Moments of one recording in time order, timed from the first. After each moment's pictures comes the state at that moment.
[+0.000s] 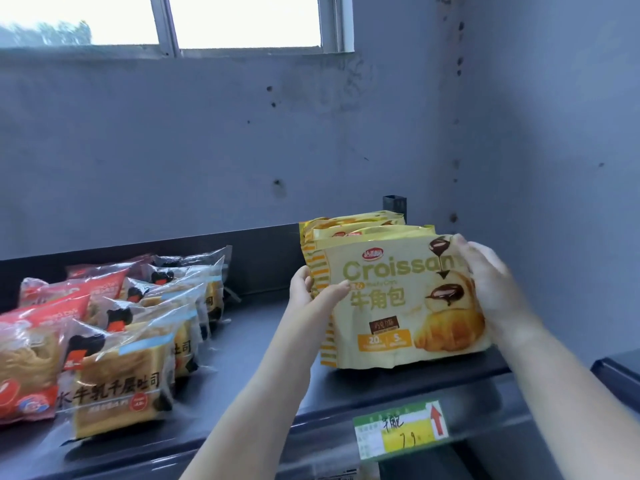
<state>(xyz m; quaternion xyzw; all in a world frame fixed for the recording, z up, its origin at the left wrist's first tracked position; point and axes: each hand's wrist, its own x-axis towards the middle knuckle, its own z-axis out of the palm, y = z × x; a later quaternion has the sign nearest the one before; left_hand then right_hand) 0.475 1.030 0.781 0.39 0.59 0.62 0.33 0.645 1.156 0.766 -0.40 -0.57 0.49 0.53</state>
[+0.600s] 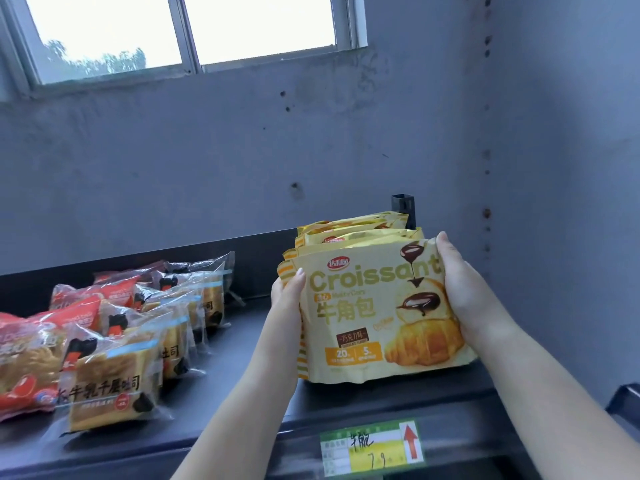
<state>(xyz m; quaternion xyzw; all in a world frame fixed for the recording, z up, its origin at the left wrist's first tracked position) 0.486 1.046 0.771 0.31 0.59 0.68 0.30 0.633 1.192 0.761 -0.30 -0.61 0.59 0.43</state>
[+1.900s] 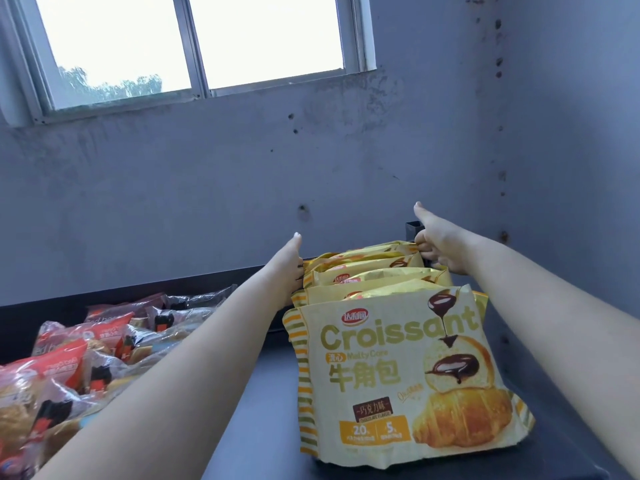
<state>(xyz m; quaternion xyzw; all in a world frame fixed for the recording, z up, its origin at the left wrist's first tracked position) 0.408 1.146 0.859 0.28 0.72 0.54 0.35 0.570 1.290 0.855 -0.40 -0.70 0.52 0.28</state>
